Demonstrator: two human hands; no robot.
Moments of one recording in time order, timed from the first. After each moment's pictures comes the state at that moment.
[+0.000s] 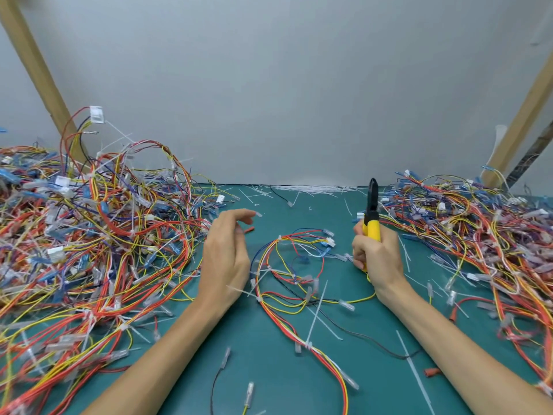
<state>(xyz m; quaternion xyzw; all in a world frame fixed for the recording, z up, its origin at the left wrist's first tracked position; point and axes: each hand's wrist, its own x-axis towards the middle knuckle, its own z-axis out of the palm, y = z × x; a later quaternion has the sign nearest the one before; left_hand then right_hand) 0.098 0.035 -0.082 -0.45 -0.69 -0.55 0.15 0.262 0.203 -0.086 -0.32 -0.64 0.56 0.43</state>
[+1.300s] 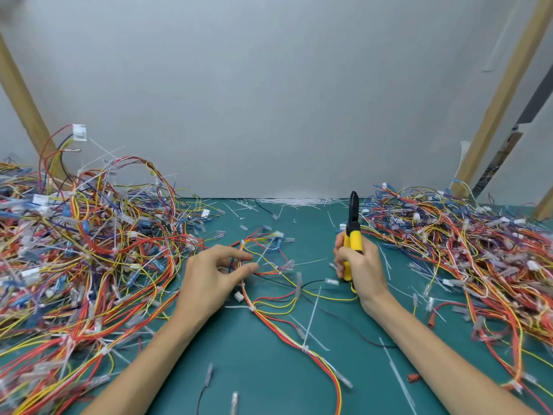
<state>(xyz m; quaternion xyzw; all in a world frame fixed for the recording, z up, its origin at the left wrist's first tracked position) 0.083 0.027 -0.088 -0.44 -0.74 -0.51 -0.03 0.266 0.201 -0.087 -0.30 -0.66 0.55 0.42</state>
